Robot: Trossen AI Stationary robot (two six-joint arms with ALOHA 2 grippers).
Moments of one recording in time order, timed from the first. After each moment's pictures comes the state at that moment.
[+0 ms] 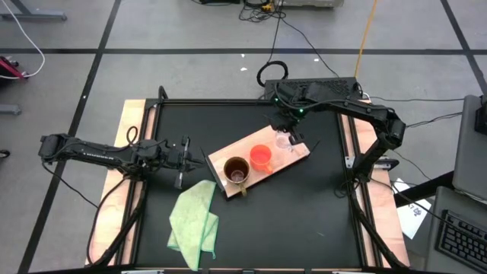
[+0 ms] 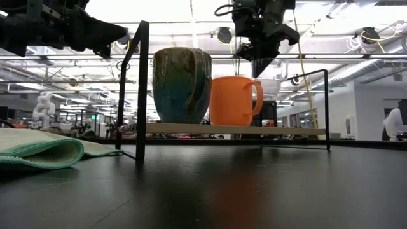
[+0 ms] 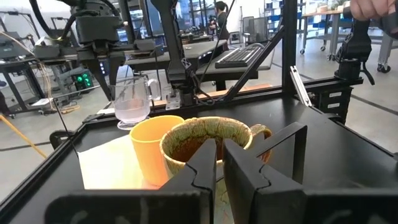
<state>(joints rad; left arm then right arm) -0.02 0.72 0.21 0.50 0.11 0.14 -0.43 1.65 1.54 -1.15 -0.18 -0.79</state>
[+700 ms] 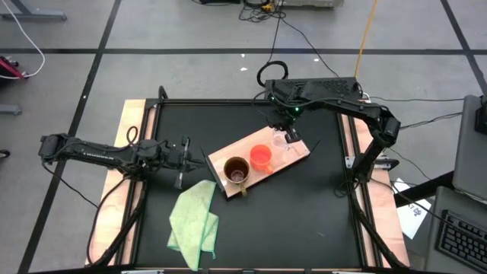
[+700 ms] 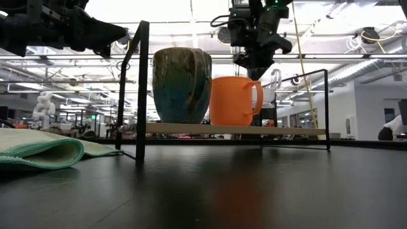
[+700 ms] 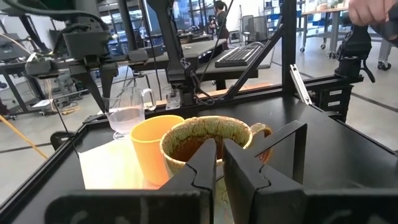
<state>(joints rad) -0.02 0.72 0.21 0.49 0.11 0.15 -0.46 1.70 1.54 -1.11 -0.18 -0.77</state>
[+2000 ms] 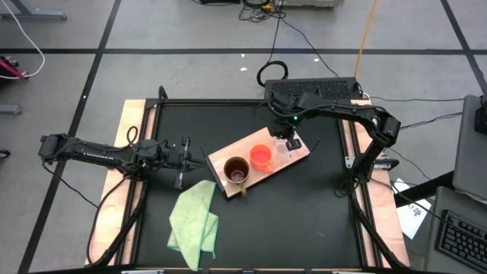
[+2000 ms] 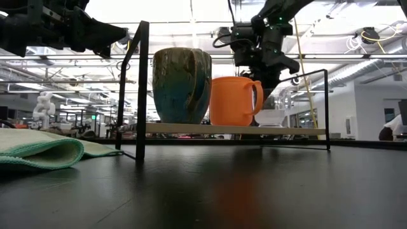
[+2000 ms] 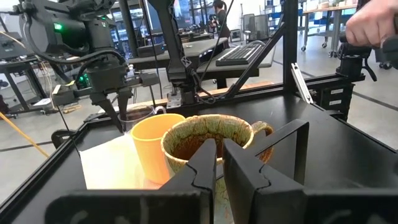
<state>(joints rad) -0.02 0.72 0.21 0.49 0.11 0.15 -0.46 1.70 1.33 -0.97 -0.19 -0.78</state>
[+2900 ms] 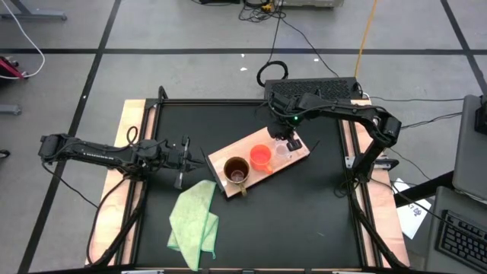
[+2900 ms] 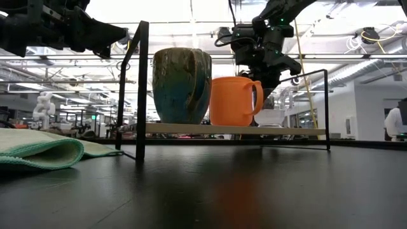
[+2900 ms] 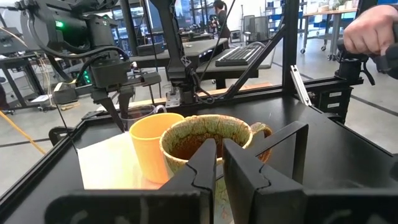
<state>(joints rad) -0.02 0.72 0.21 0.49 0.11 0.13 -0.46 1.70 1.31 -0.93 -0.24 -0.85</state>
